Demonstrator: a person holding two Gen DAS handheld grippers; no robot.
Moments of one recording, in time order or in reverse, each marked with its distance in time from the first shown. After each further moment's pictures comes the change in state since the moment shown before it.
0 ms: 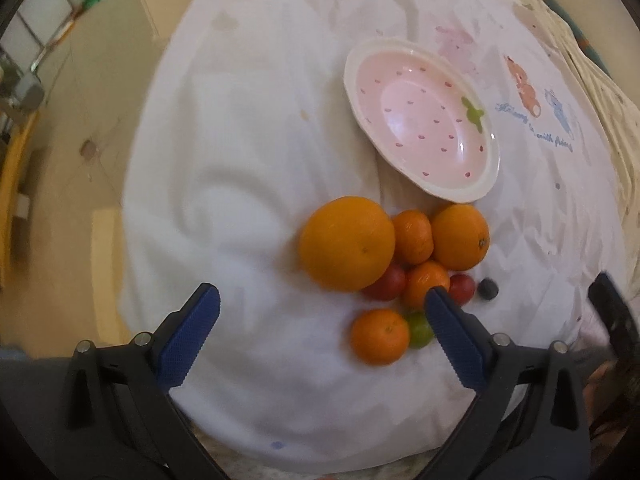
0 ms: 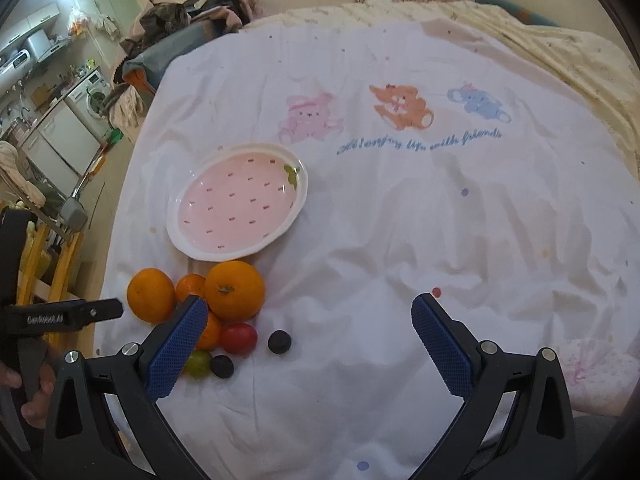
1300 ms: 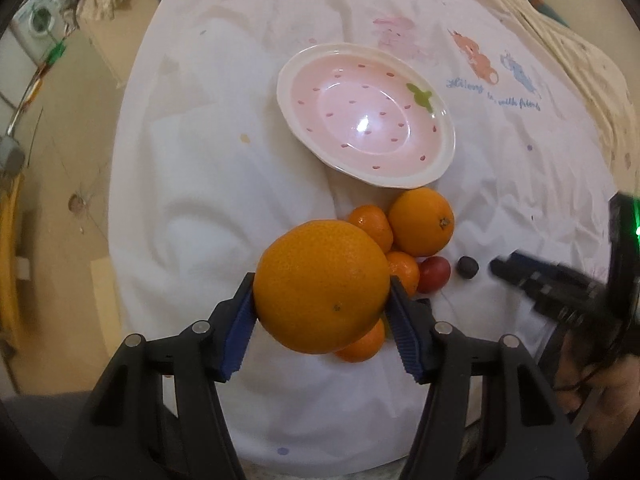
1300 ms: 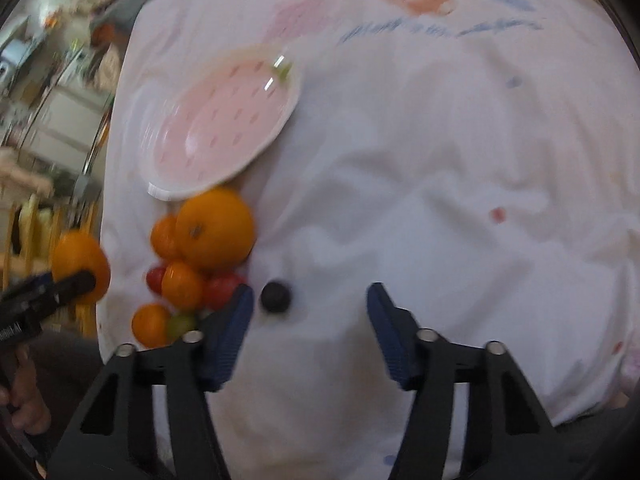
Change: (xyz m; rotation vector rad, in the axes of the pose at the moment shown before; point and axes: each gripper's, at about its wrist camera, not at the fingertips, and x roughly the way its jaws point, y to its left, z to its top) left arm -0.014 -0.028 -0.006 0.195 -0.059 -0.011; right arm 0.079 -0.014 -0.020 0.070 0.307 0.126
